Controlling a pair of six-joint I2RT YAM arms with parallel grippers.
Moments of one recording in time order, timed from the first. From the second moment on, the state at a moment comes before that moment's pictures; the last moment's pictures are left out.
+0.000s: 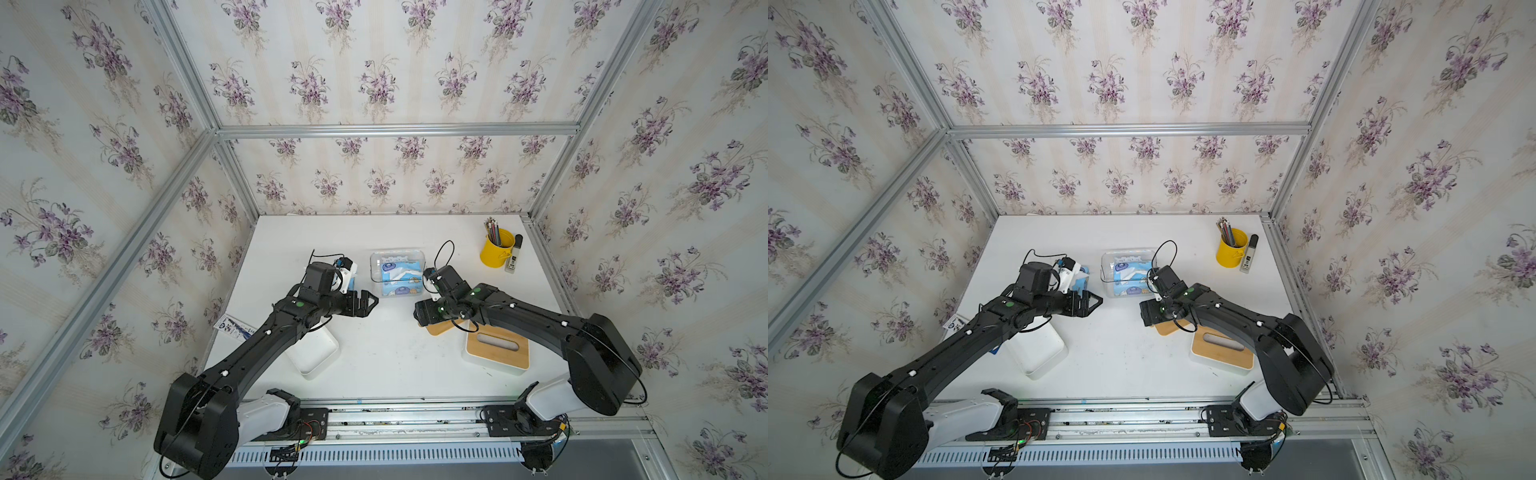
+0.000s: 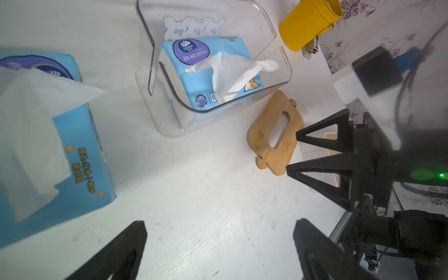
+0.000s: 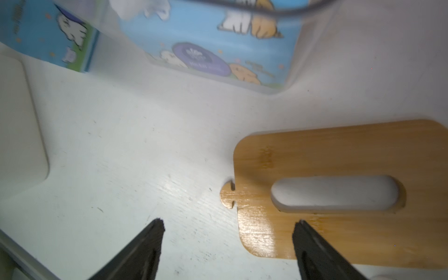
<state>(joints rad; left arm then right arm) -0.37 1.20 0.76 -0.33 0.41 -0.31 0.71 1.54 0.93 -0.49 -0.06 0.36</state>
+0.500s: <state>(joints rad) -0.37 1.24 0.75 -0.32 0.41 -0.29 0.71 1.71 0.95 -0.43 -0.06 0.30</state>
